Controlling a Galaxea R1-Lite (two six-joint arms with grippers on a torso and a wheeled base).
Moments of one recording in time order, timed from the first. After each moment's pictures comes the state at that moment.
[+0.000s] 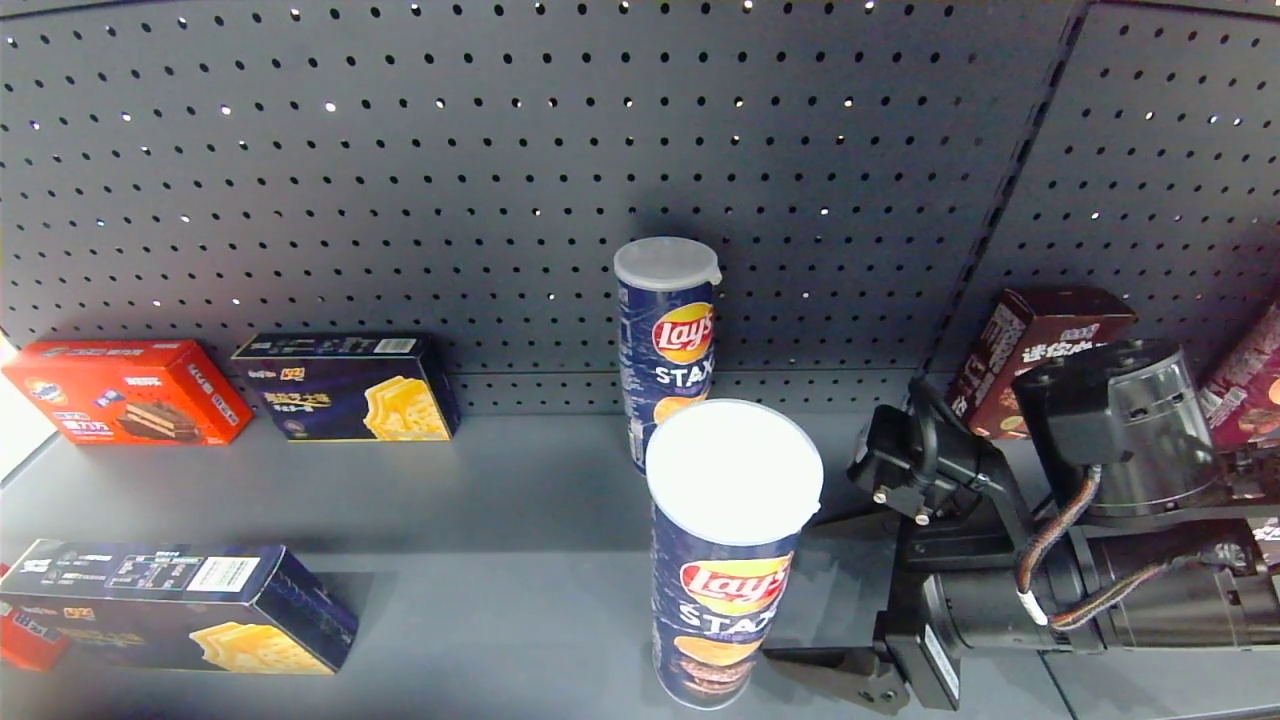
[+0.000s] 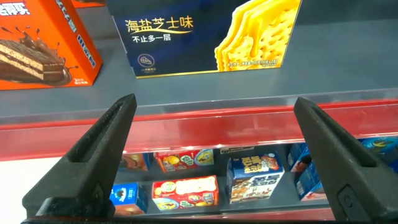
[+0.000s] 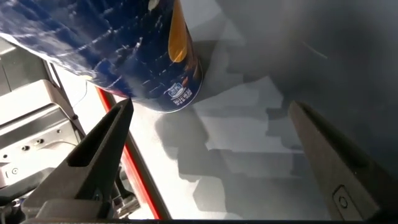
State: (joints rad) left arm 0.00 0.00 0.00 0.00 -0.03 0.04; right arm 0.74 1.52 -0.85 -0.08 0.24 -0.24
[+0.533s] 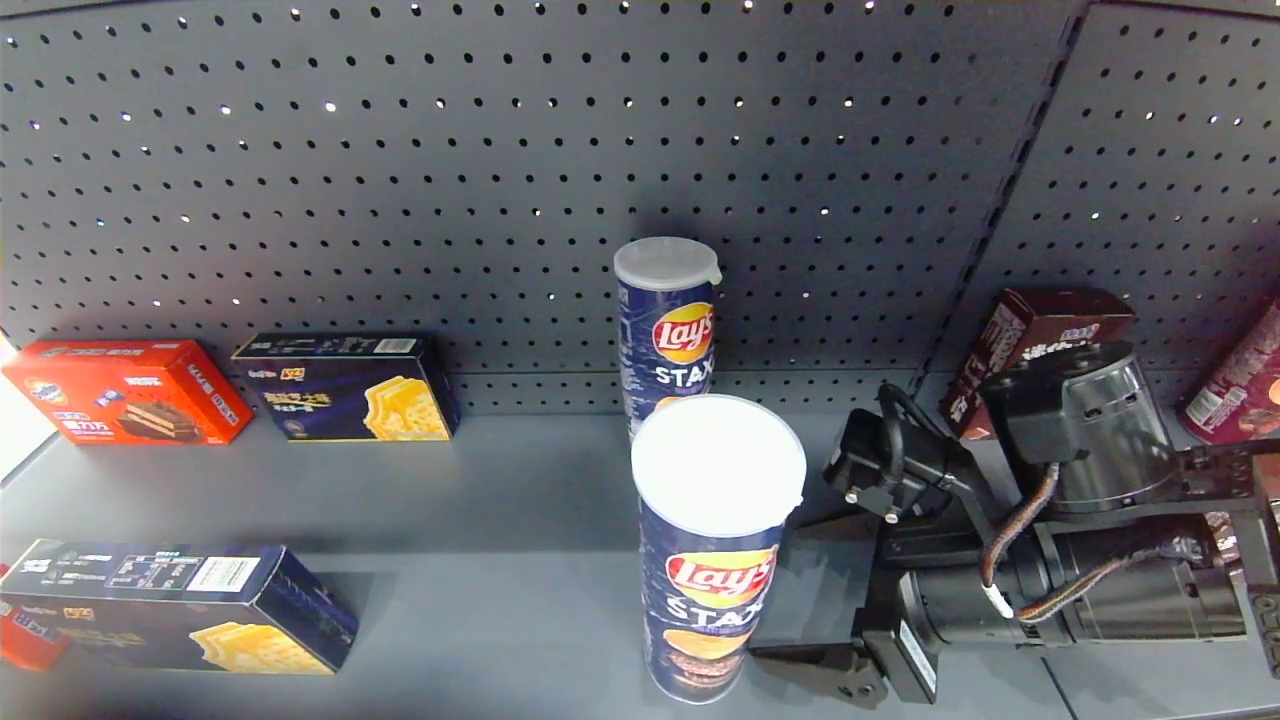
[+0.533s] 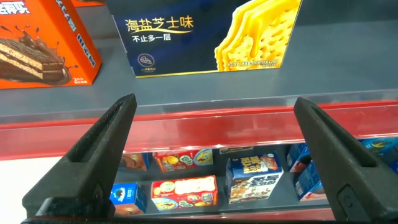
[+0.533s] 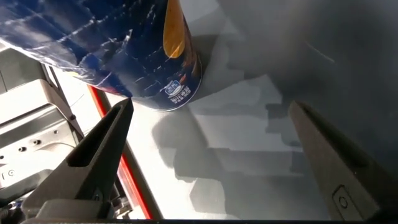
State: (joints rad) left arm 0.00 0.00 0.00 0.00 -0.03 0.03; right arm 0.74 1.56 -0.87 -0.08 0.24 -0.25
